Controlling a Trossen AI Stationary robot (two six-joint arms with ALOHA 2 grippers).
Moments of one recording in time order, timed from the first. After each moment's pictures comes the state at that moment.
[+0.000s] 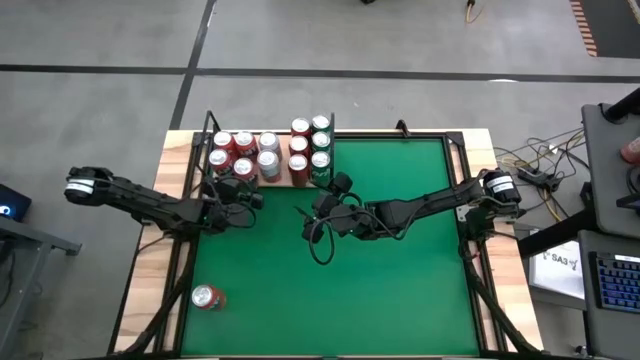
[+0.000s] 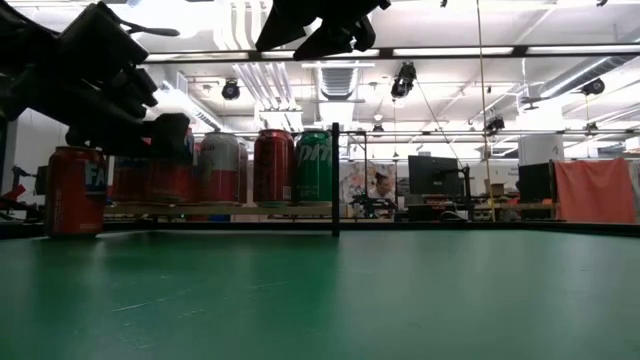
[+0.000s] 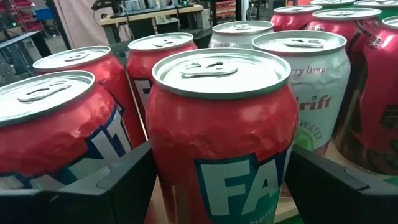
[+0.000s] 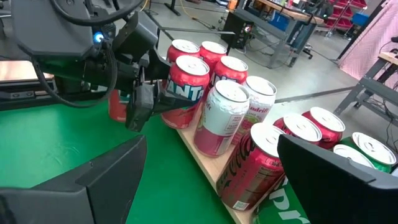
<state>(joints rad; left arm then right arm) -0.09 1.05 0.26 0.08 -1.27 -0.64 0.17 1.79 1.37 0.05 0.73 0.03</state>
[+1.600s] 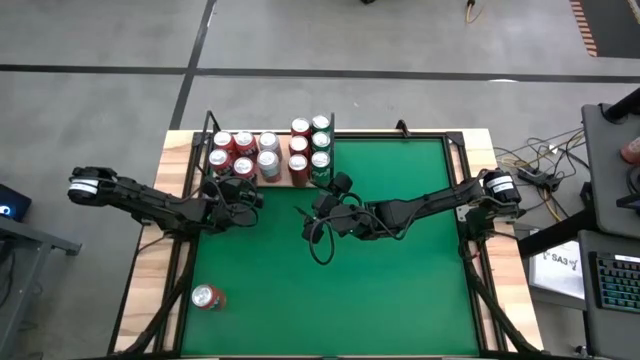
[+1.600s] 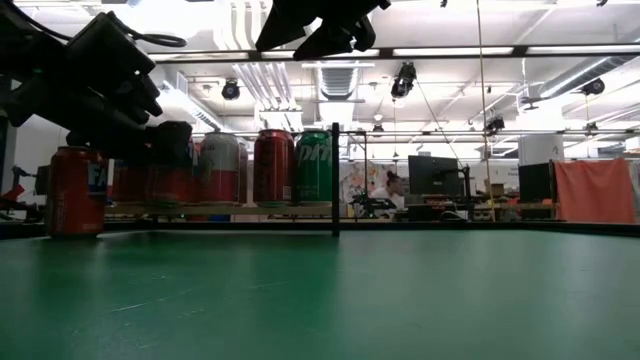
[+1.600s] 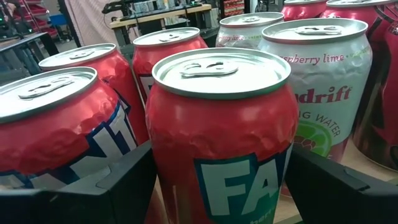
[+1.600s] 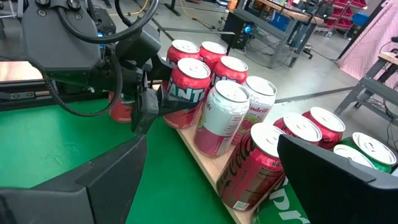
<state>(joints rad) -0.06 1.11 0.26 0.08 -1.29 -0.66 0.17 1.79 1.37 0.06 0.73 0.03</state>
